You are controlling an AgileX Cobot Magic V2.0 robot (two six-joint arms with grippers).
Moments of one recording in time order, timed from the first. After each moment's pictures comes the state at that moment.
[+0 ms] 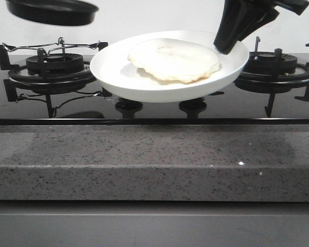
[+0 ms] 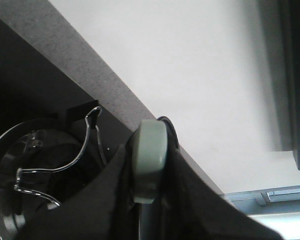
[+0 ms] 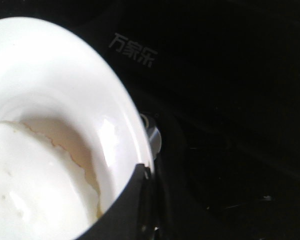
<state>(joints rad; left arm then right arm) 0.33 1.79 -1.47 -1.47 0.94 0.52 0.29 1.60 -1.40 0.37 0.94 -0.21</state>
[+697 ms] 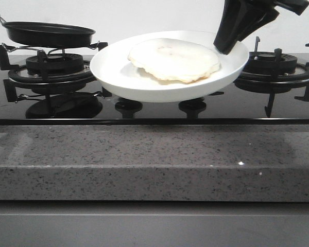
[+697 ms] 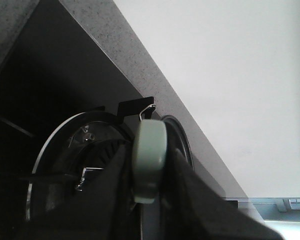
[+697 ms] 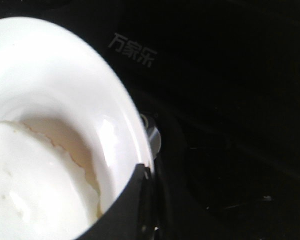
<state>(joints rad) 0.34 1.85 -1.47 -1.38 0.90 0.48 0.29 1.60 -1.40 0.37 0.94 -0.21</state>
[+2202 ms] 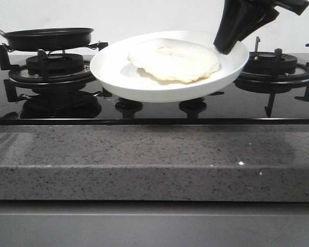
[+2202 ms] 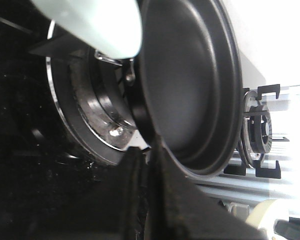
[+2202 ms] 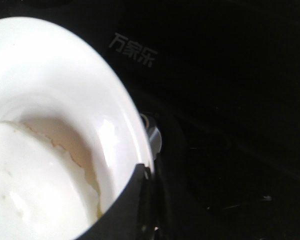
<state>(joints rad) 0.34 1.84 -1.47 -1.11 1.20 0.49 0.29 1.60 -1.40 0.37 0.94 -0.21</state>
